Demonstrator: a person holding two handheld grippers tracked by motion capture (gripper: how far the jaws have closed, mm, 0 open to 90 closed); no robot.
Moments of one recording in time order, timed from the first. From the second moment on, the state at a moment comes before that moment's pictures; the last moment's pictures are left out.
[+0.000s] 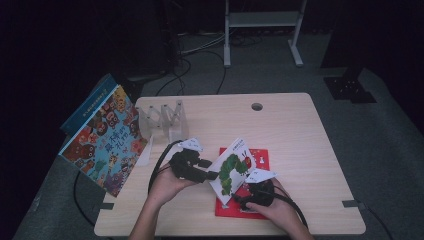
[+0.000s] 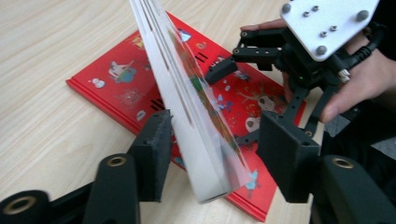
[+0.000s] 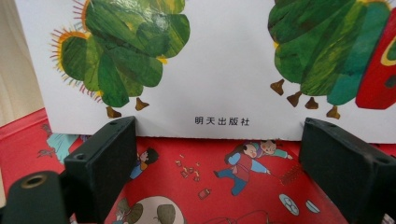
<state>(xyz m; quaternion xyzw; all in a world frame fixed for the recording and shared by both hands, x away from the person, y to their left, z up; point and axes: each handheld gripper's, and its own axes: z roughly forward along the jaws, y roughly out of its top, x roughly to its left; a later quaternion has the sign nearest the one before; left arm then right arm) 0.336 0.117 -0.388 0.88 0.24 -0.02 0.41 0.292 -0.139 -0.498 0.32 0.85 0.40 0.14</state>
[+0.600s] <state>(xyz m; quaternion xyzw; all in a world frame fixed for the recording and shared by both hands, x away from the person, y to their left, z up) 0.339 0.086 -0.387 0.90 0.24 0.01 0.36 0.292 -0.138 -0.497 0.31 0.85 0.40 0.15</state>
